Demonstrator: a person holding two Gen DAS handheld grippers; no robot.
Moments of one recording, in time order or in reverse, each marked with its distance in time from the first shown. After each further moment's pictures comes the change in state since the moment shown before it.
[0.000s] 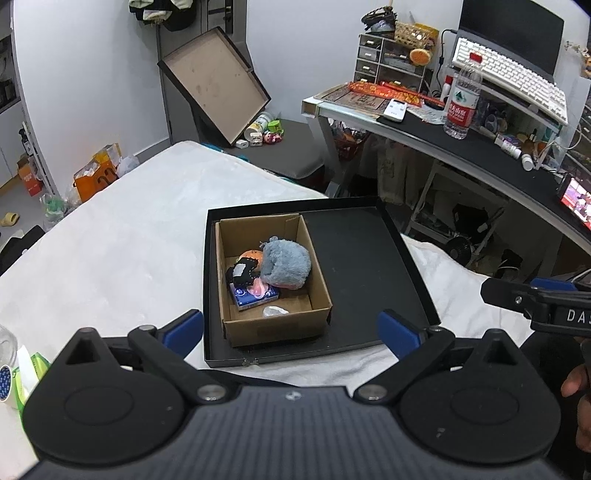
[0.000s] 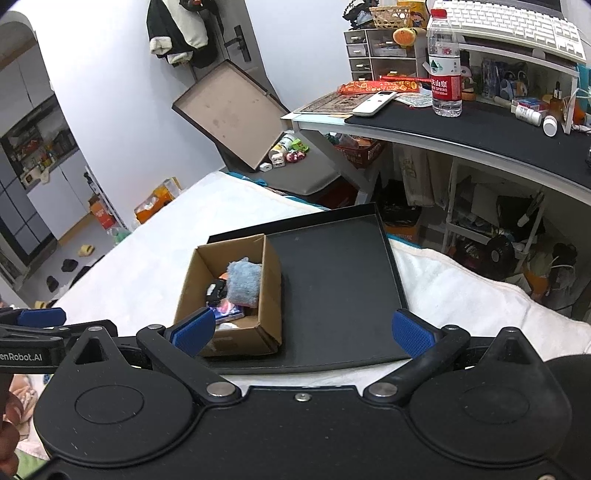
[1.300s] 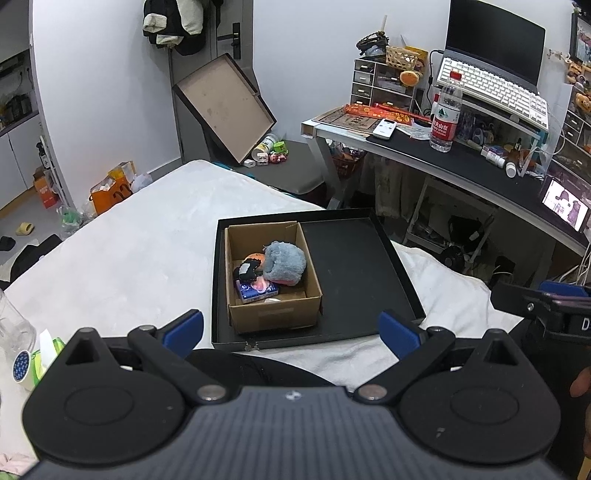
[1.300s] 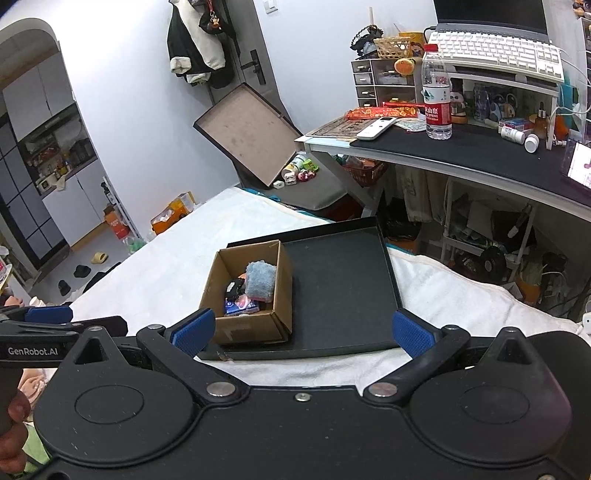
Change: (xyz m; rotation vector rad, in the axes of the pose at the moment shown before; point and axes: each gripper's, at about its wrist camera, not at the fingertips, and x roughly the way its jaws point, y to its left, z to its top) left arm -0.067 -0.022 -0.036 0.001 -0.077 0.036; right arm -0.064 0.003 -0.025 -0.026 -0.071 0.023
